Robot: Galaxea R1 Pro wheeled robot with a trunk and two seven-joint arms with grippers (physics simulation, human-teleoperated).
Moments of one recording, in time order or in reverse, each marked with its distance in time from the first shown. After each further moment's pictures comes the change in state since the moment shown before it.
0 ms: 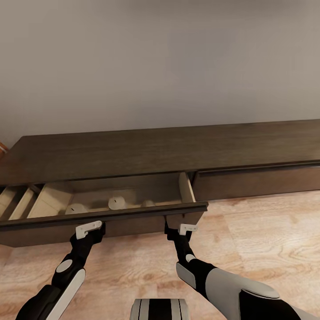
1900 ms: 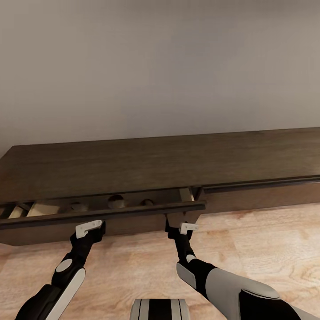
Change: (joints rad) left arm 0.000 0.000 0.001 -0.013 -0.002 0.001 0.000; right arm 0.000 0.000 0.002 0.006 0.001 -0.057 0.000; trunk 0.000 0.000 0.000
